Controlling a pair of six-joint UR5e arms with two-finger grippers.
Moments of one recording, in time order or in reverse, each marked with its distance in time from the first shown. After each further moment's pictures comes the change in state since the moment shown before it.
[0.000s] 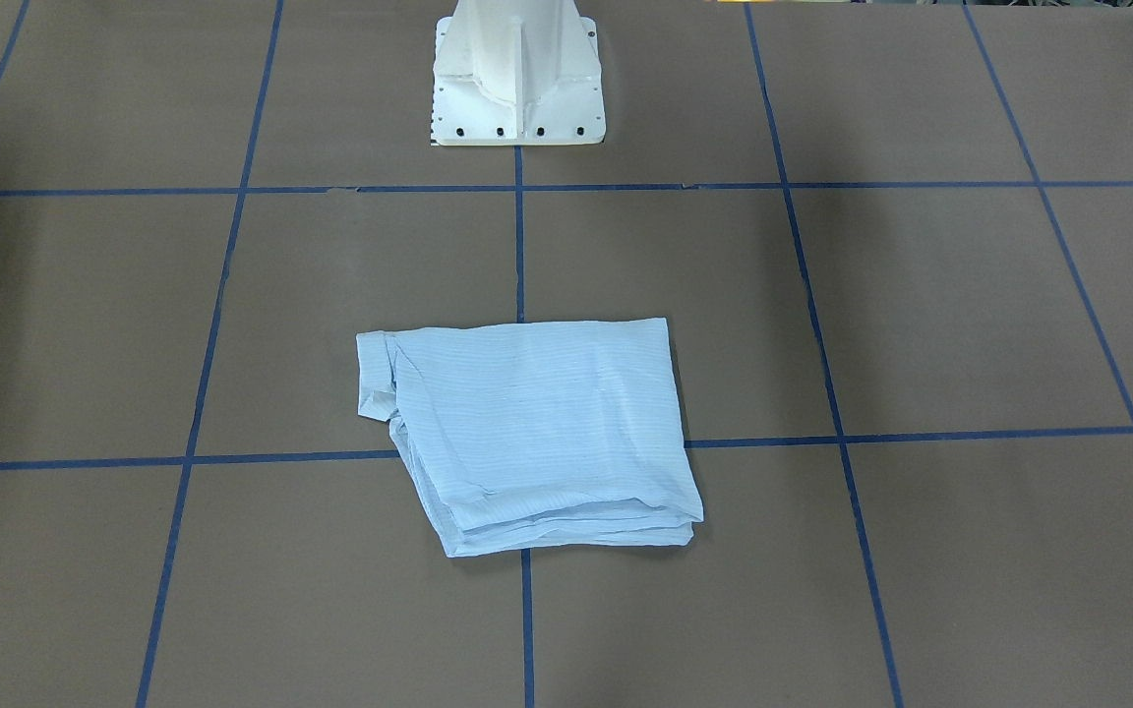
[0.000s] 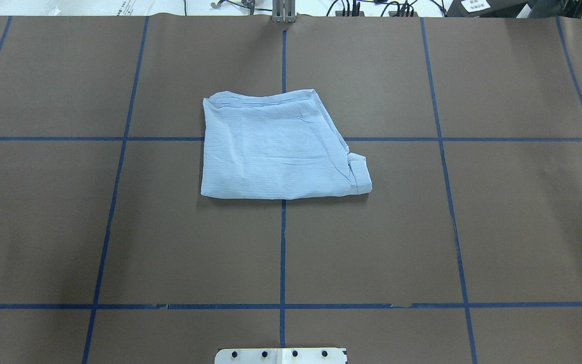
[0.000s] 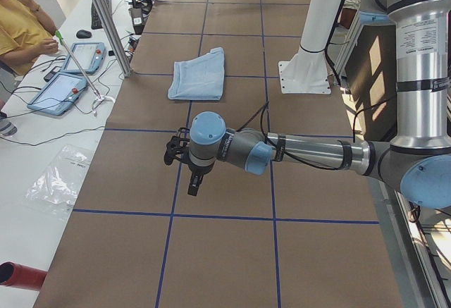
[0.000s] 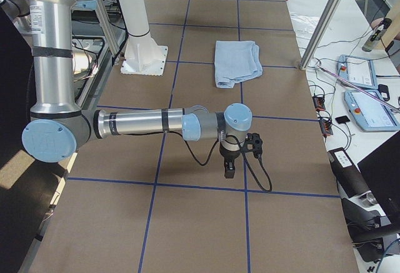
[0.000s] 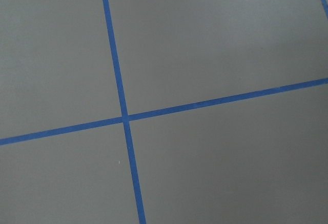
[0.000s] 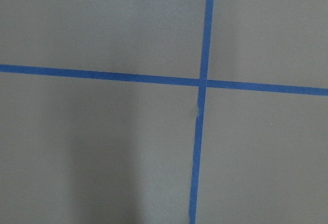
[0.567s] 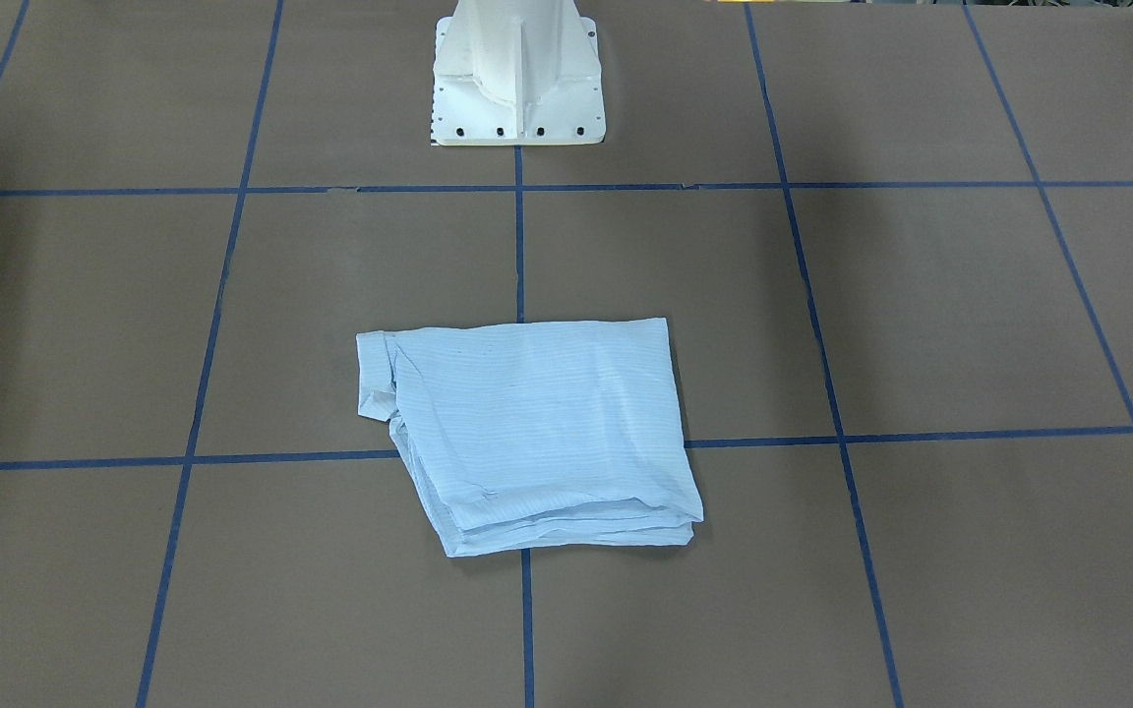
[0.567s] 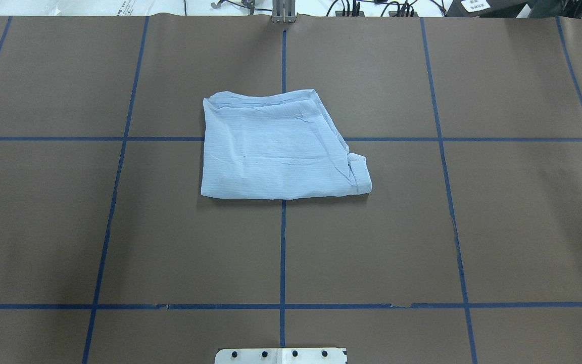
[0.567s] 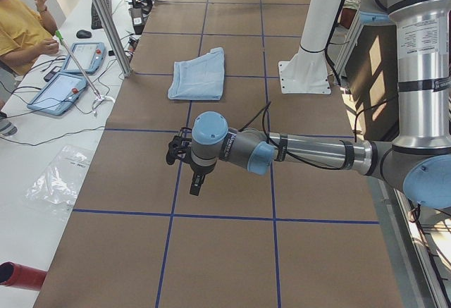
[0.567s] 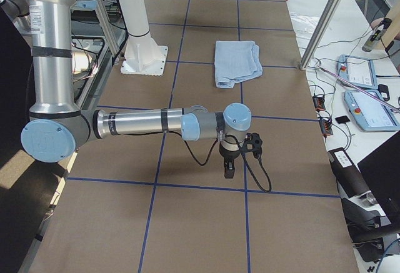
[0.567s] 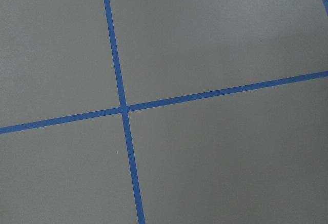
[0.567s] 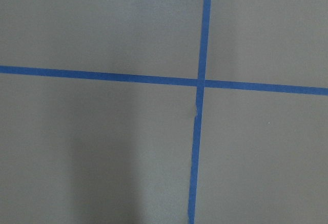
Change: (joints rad) left arm 0.000 0.005 -0.008 -0.001 -0.001 0.000; right arm 0.008 -0.006 0.011 0.000 0.001 0.003
